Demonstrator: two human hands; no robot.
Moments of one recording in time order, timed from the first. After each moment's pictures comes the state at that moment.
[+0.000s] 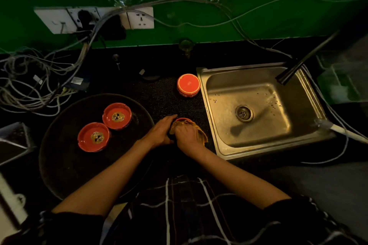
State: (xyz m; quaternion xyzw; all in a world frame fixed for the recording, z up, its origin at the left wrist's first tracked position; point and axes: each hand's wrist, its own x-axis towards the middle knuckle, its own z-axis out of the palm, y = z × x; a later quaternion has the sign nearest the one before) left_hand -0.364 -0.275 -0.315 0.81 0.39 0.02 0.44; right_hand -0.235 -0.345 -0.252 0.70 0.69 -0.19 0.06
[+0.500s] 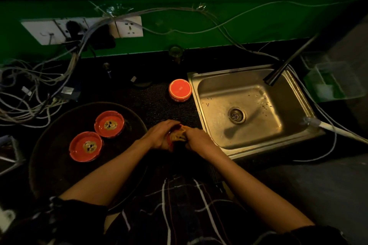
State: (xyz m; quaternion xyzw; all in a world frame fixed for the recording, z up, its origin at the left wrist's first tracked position) left_hand -0.347 -0.259 -0.313 0.87 0.29 0.00 0.40; right_hand -0.186 -0.360 -0.207 0.73 0.61 -0.30 0.09
